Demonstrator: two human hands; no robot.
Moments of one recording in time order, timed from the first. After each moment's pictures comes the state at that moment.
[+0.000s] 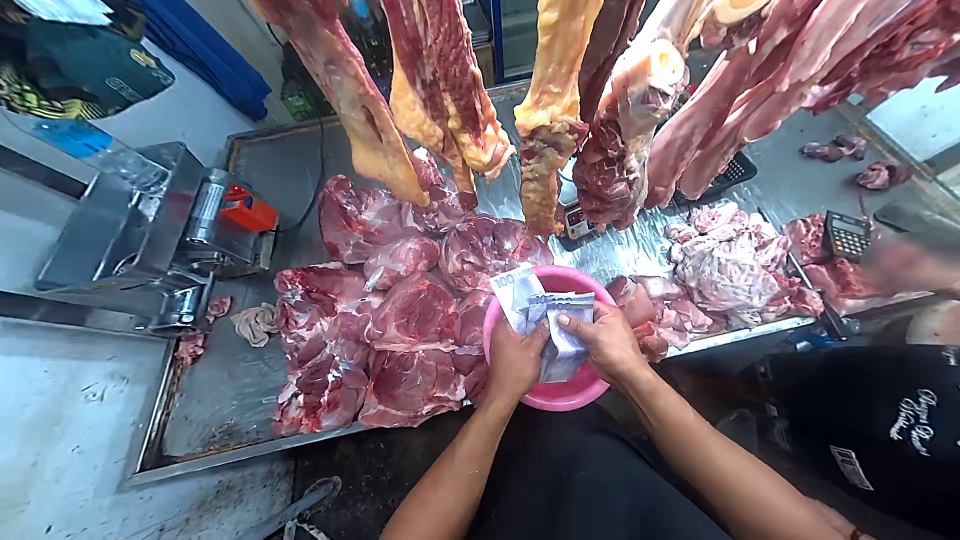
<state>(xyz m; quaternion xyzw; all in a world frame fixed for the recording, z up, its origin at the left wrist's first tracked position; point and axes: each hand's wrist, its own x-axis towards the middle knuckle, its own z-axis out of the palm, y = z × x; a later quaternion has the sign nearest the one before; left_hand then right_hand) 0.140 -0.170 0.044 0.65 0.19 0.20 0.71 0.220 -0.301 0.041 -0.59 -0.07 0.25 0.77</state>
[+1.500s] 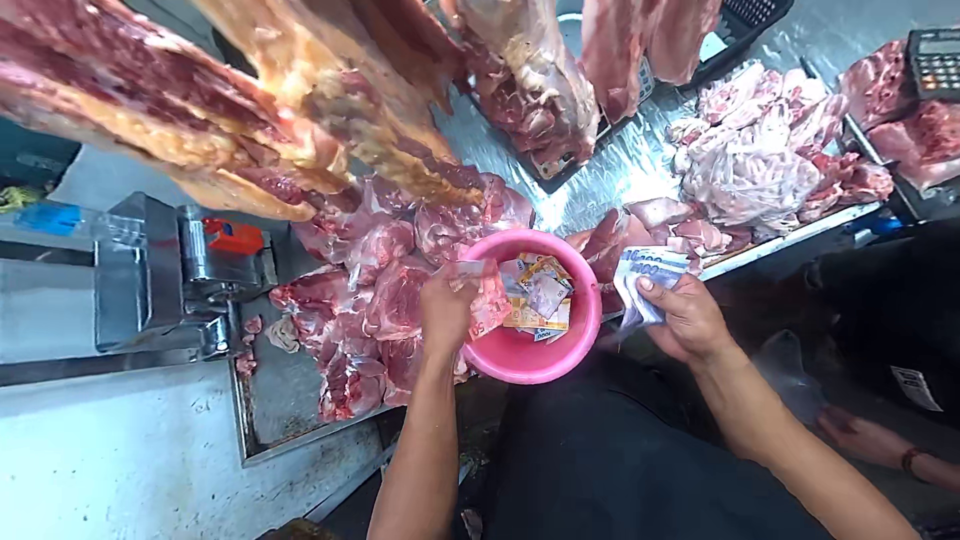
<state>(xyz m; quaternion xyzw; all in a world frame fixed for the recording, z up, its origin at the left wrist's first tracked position) 0.182 -0.122 0.029 0.82 0.27 0.05 0.50 0.247 -0.439 -0.013 -0.42 0.01 0.22 0.88</state>
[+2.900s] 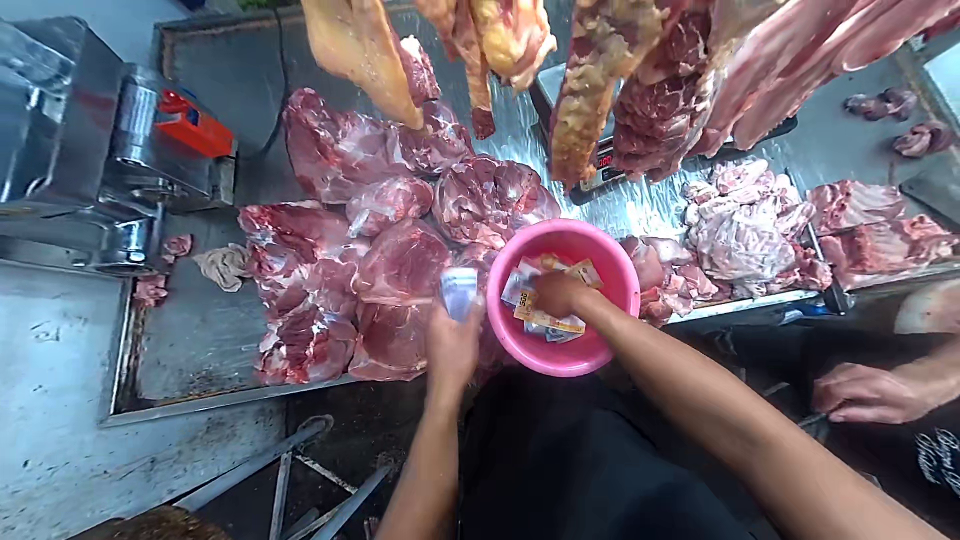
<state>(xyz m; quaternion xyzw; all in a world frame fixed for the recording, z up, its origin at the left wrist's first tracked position) 0.077 -0.099 0.006 0.70 0.38 0.13 0.59 0.260 -0.234 -0.051 -0.84 -0.37 0.39 0.07</state>
